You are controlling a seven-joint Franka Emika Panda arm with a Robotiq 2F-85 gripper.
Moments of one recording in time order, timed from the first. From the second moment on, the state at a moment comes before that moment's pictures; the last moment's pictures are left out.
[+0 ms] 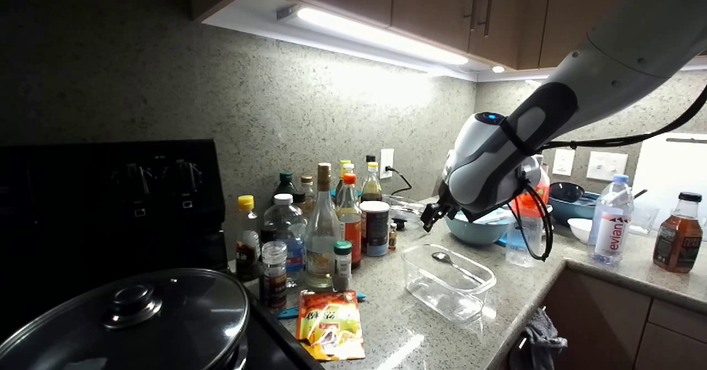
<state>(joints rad) -0.10 0.52 -0.21 -1.91 -0.09 2.96 -0.08</state>
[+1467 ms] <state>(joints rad) -0.33 0.70 -0.01 -1.68 -0.01 2.74 -0.17</state>
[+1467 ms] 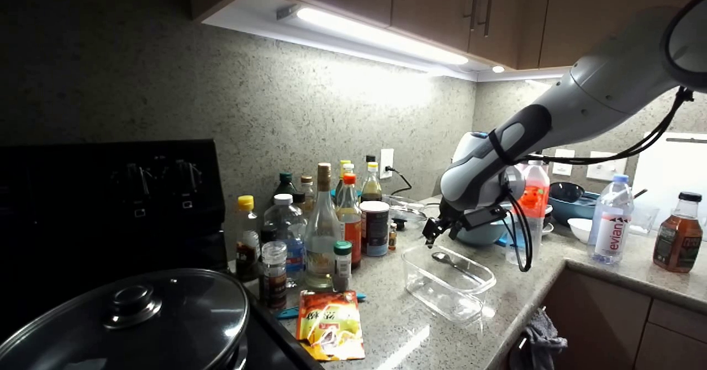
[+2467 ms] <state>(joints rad) -0.30 0.71 -0.05 -1.65 -0.01 2.76 -0.17</state>
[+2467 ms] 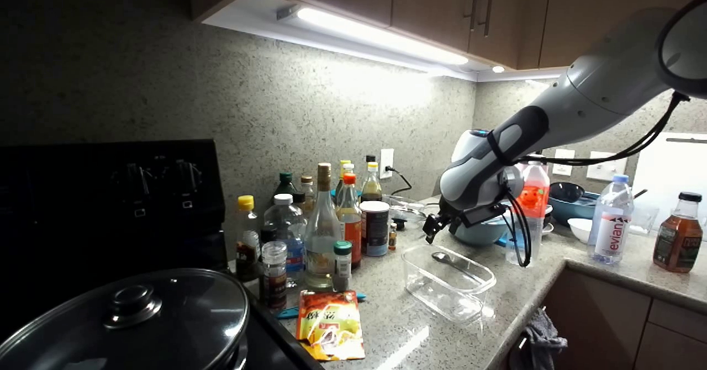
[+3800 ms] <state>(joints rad) -0.29 0.81 -0.13 -1.50 -0.01 2.41 -0.04</state>
